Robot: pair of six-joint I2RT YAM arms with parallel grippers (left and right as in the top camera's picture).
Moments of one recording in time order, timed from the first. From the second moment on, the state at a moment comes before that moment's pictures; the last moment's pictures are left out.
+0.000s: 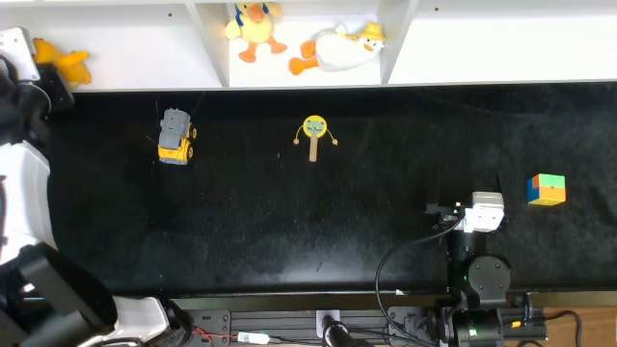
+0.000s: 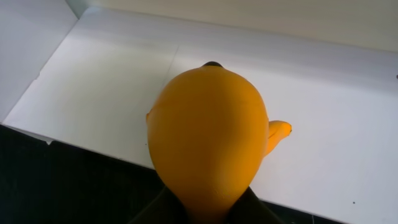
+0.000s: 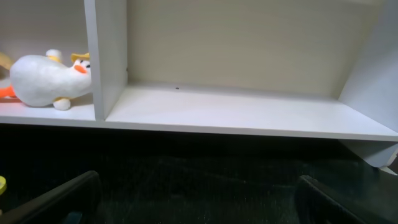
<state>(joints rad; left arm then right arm) 0.49 1.62 1.24 -0.21 0.17 0.14 0.06 0.01 0.02 0.00 0.16 -0.09</state>
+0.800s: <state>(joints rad) 0.46 1.68 1.28 -0.15 0.16 0.12 0.06 0.01 0.02 0.00 0.16 -0.09</state>
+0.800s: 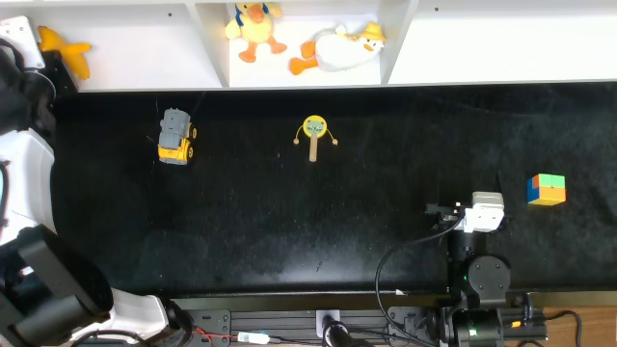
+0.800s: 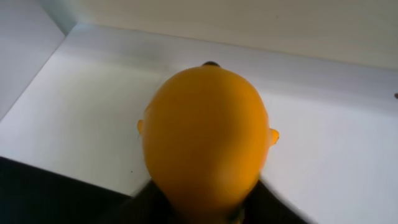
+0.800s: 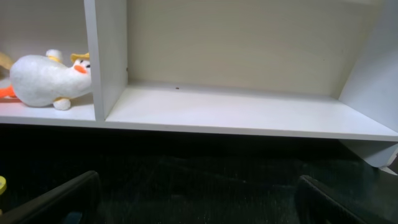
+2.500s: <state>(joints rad) 0.06 1.33 0.65 -0.14 0.07 0.08 0.06 0.01 0.02 0.00 0.16 -0.09</state>
